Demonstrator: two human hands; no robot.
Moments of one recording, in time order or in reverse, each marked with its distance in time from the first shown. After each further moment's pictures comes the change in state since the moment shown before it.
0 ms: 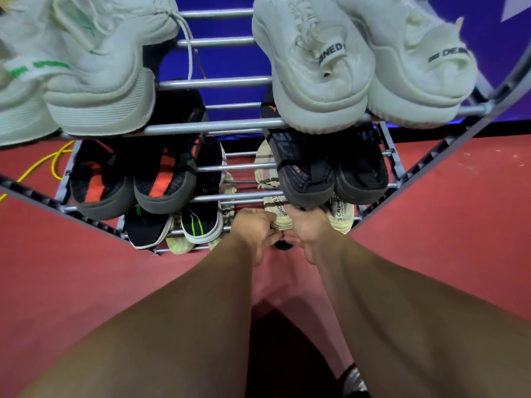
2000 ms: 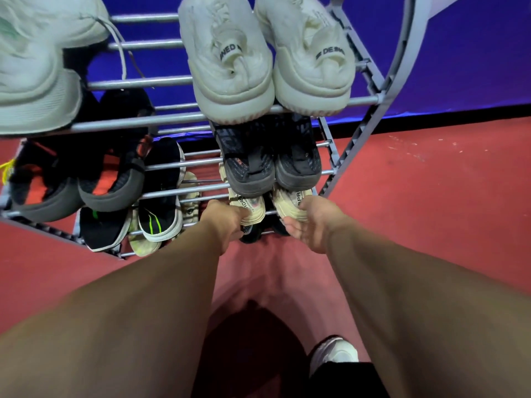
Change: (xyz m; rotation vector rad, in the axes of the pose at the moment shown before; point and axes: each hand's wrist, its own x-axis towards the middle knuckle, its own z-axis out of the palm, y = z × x) left_hand 0.002 -0.008 0.020 0.350 0.029 0.053; right_hand -0.017 -0.014 -0.101 0.312 0.066 0.230
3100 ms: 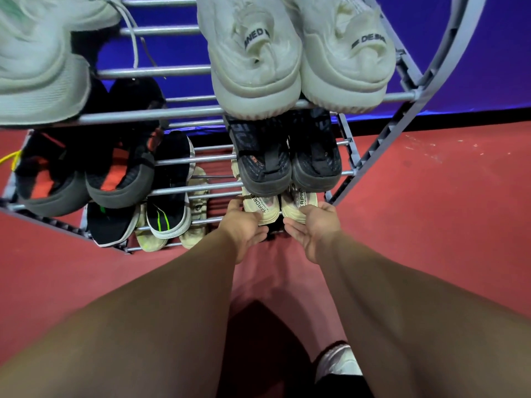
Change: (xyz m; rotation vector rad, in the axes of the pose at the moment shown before) left_hand -0.001 -0.014 0.017 -0.193 -0.074 -0.018; right_hand 0.035 0.029 0.020 0.191 0.046 -0.094
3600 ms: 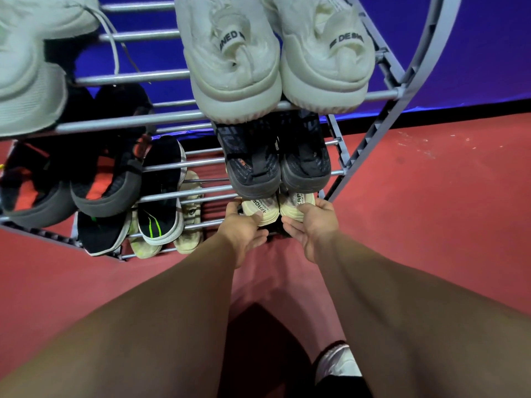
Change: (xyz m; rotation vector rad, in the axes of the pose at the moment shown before) left_hand -0.001 -0.003 0.013 0.020 -0.015 0.004; right_hand 0.003 -0.005 -0.007 0.003 -0.006 -0.066
